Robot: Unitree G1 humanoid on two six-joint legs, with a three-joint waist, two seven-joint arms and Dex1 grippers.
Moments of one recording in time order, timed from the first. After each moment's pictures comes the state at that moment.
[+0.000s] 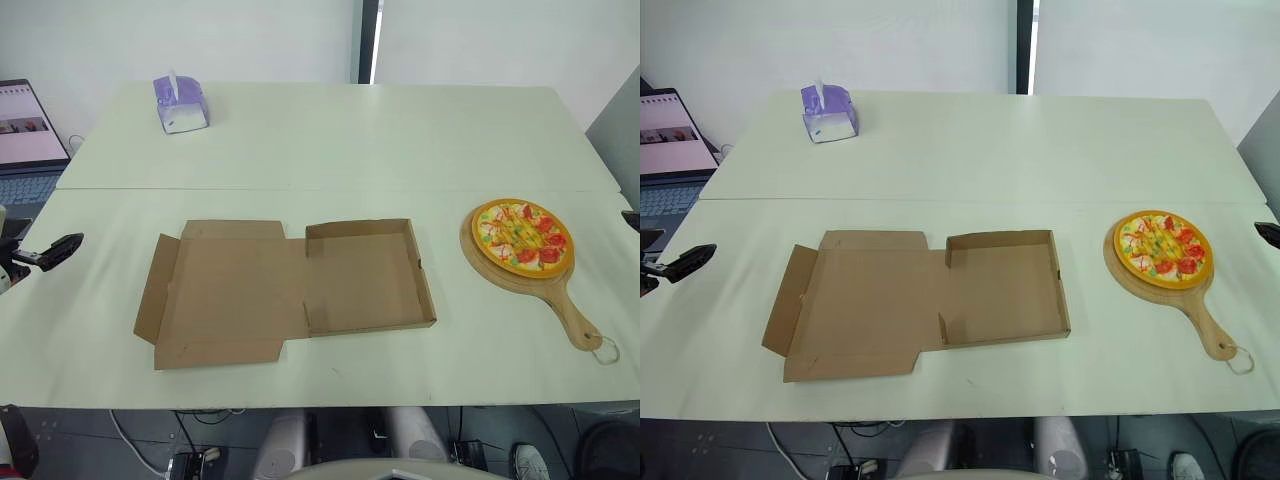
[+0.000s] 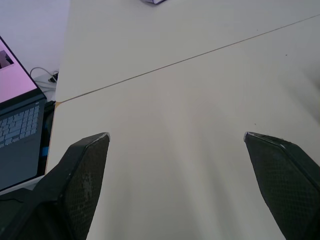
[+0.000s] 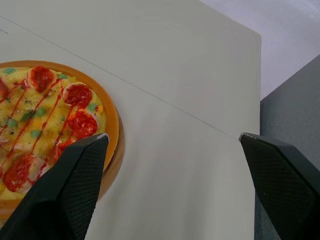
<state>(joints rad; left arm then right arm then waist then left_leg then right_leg) -0.44 1.08 0.40 0.93 -0.23 -0.01 -0.95 -0.51 -1.15 -0.33 0.84 0.22 0.03 1.04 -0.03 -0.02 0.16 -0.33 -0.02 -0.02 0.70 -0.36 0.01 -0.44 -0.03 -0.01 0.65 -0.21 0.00</state>
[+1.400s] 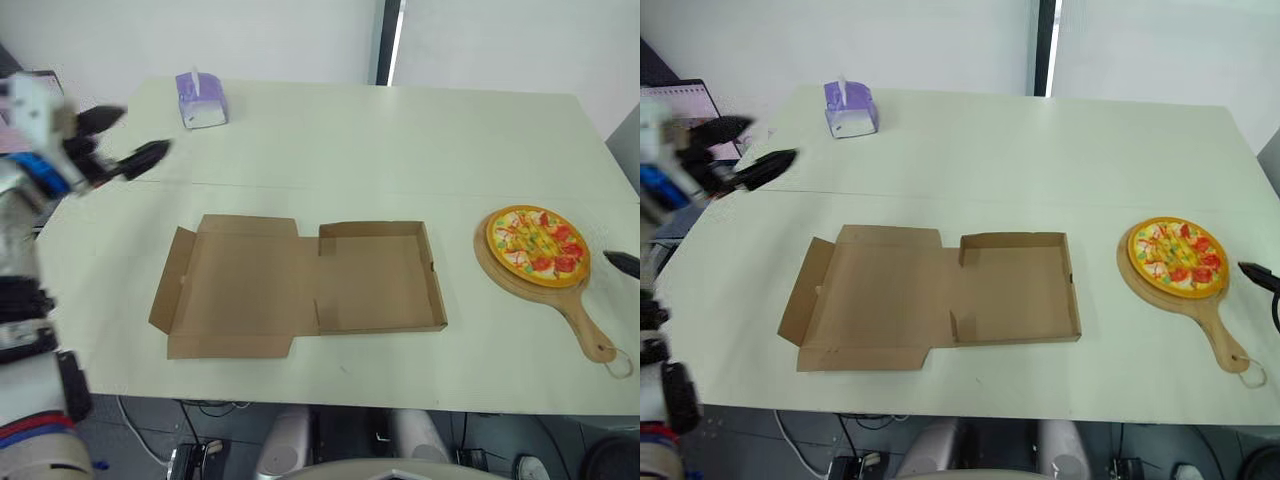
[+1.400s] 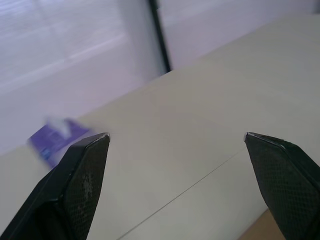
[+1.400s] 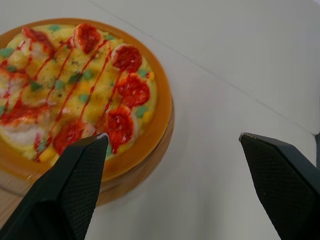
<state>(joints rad) -0.76 0.84 0.20 0.38 -0.40 0.25 -1.06 -0.13 -1.10 -0.43 0.50 0.30 0.16 1.02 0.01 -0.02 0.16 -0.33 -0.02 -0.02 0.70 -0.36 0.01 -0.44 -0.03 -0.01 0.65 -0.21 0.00</state>
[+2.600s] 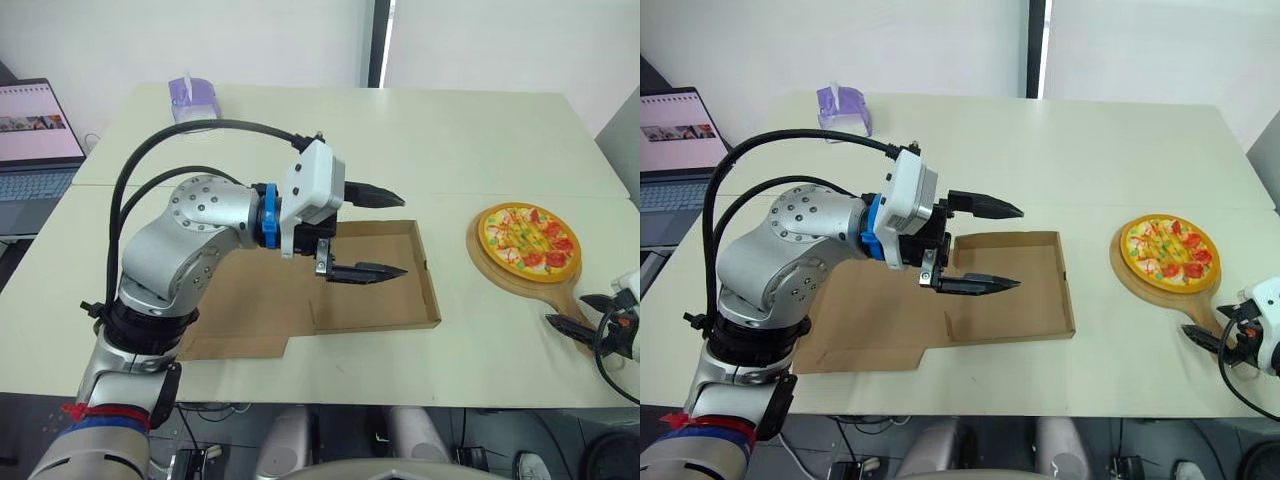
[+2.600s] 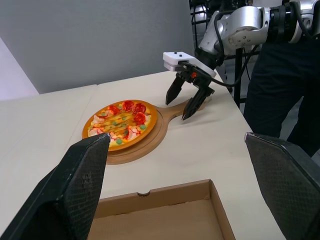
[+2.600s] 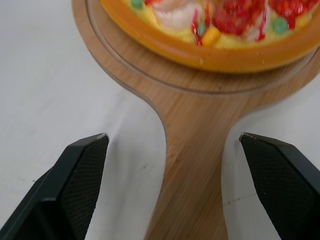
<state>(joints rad) -0.71 0.57 -0.19 -0.40 -0.58 0.63 -1.07 0.20 -0.89 -0.46 0.02 0.34 0.53 0.91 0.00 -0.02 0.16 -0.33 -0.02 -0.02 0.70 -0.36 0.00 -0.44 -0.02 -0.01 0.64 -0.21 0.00</state>
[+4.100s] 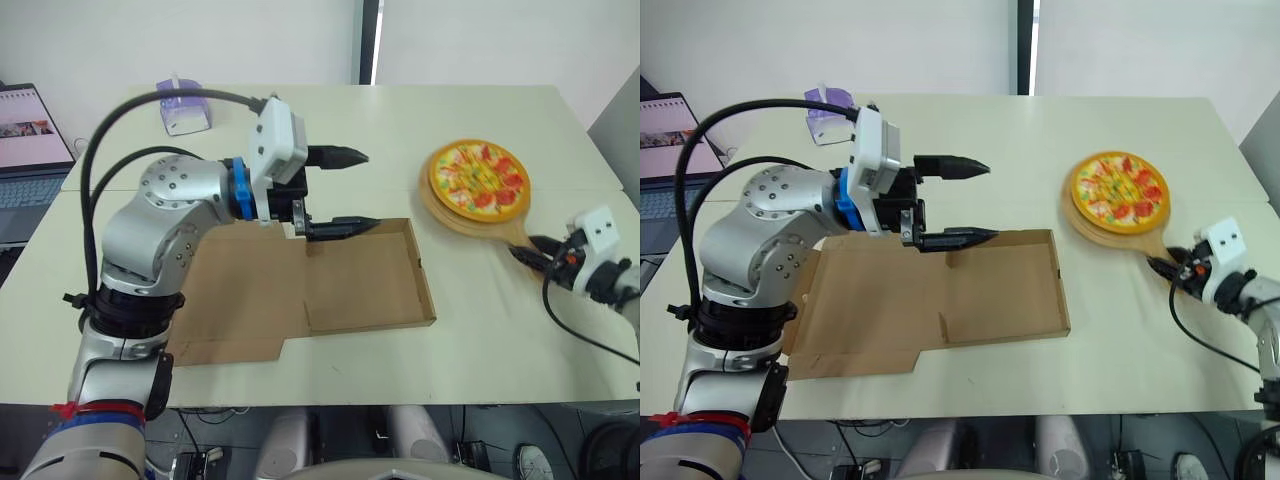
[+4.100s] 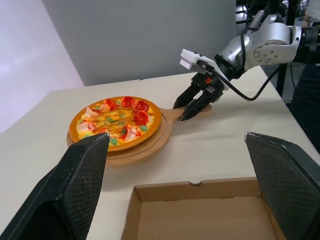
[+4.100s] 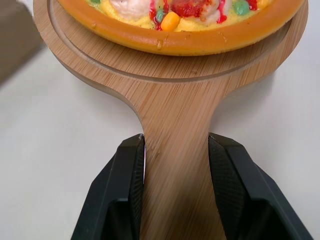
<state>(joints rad) -0.76 0.64 -0.09 -0.22 -0.55 0.54 -1.07 -0.29 -0.83 -0.24 0.09 0.33 0.47 0.88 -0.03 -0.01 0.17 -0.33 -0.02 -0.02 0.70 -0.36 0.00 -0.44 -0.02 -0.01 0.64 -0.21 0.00</state>
